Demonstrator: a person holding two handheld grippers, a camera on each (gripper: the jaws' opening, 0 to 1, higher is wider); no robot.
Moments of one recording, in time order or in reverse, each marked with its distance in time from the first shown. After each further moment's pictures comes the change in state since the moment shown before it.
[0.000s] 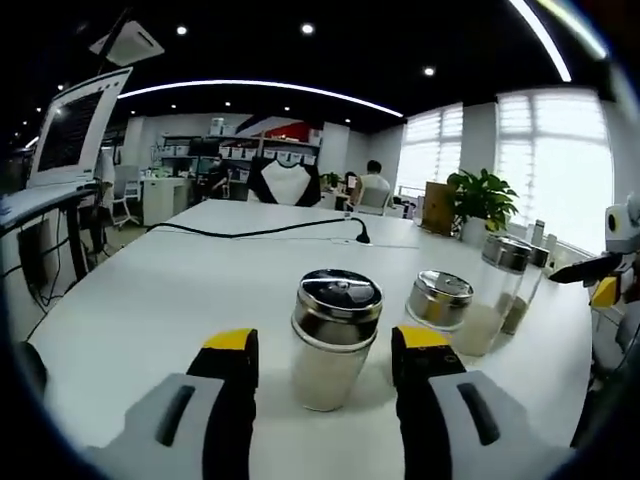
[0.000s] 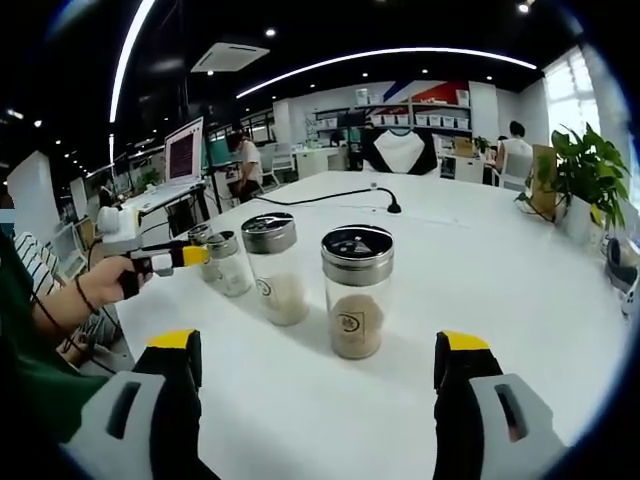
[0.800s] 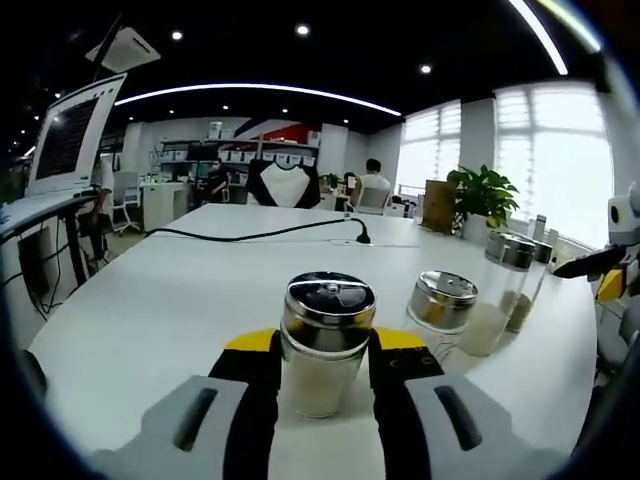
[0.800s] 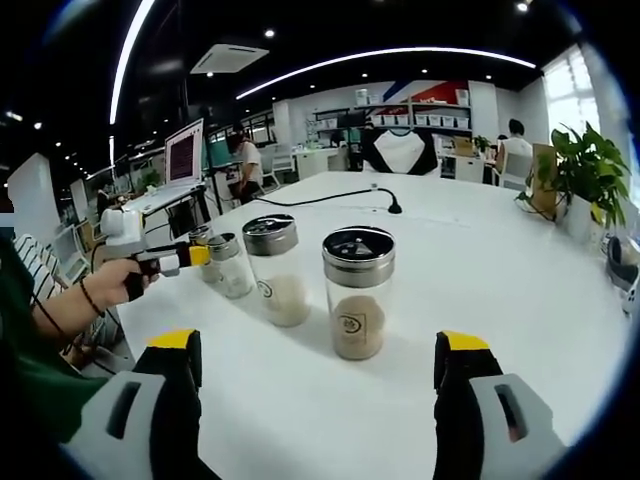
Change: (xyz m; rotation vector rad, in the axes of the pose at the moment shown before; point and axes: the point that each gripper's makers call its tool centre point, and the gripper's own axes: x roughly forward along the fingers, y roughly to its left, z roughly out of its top) left arm 0.002 -0.004 0.002 0.033 -0.007 -0.013; right arm 0.000 0.002 0.001 0.006 -0.001 0.003
